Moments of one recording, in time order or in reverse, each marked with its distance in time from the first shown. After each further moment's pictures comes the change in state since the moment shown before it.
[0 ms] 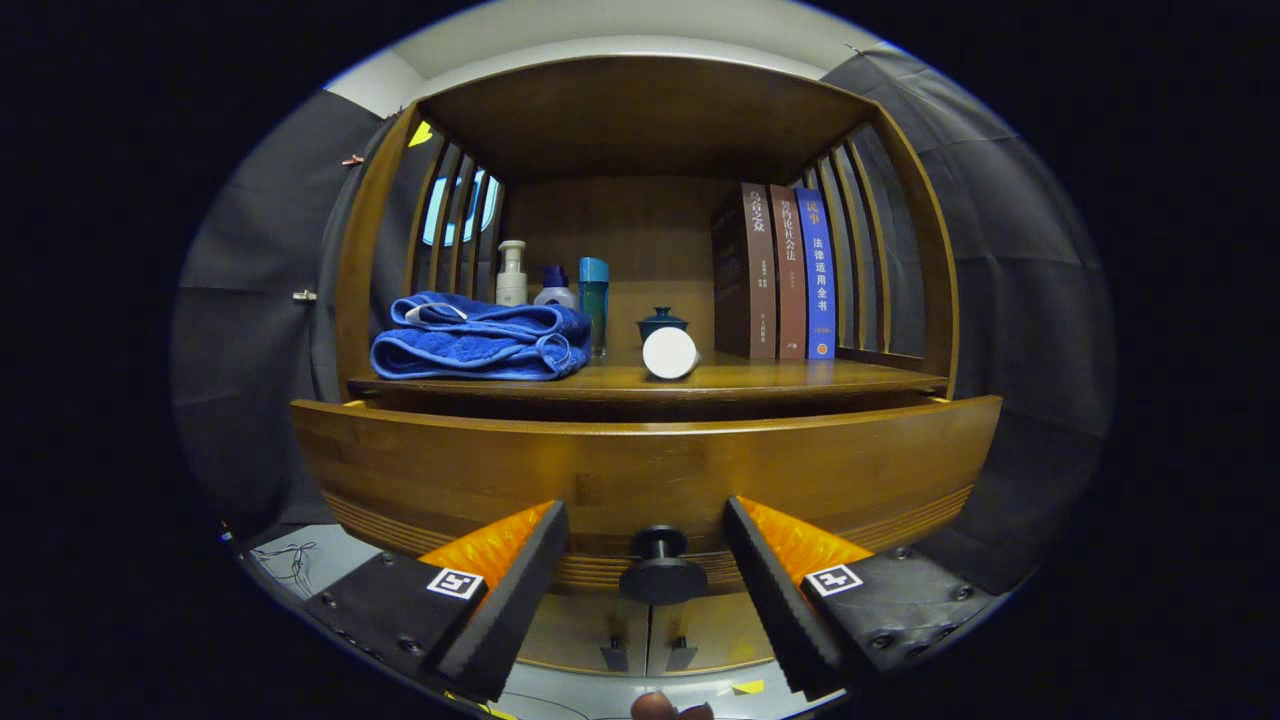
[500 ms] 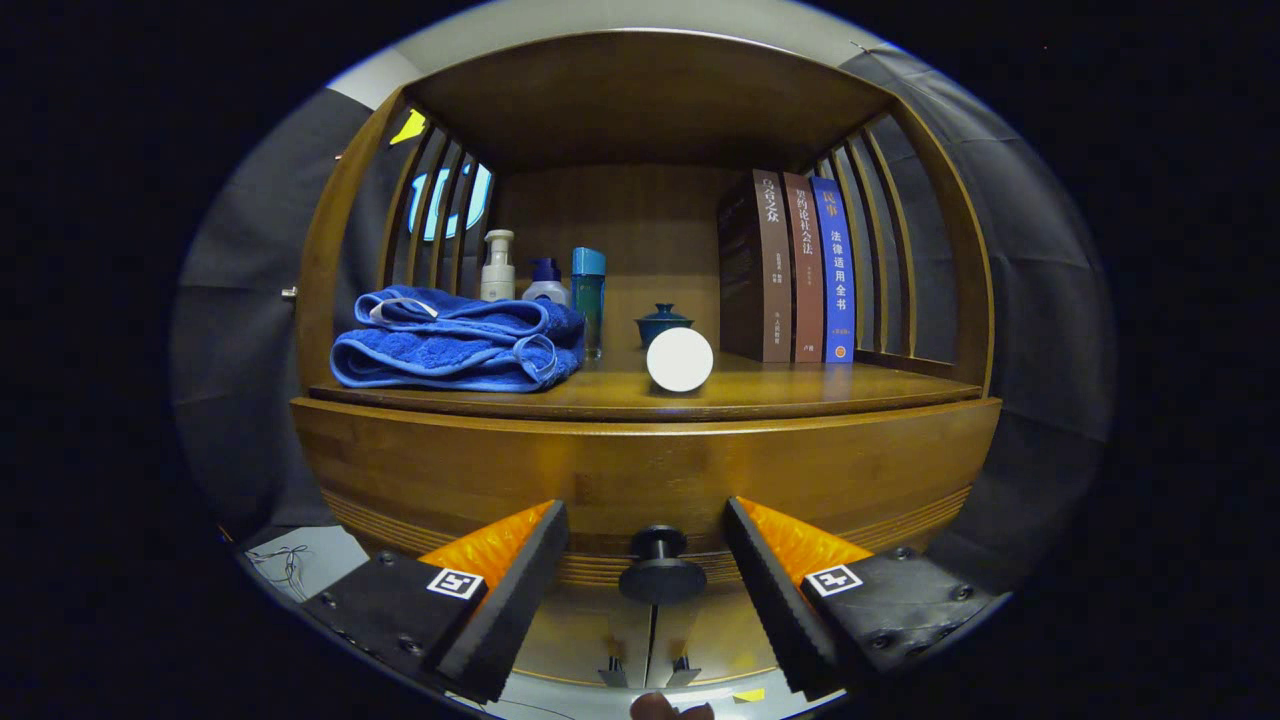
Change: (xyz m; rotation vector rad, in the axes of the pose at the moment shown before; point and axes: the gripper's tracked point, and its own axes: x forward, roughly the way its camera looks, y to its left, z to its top) arm 0.040 0.004 0.004 -0.001 0.011 -0.010
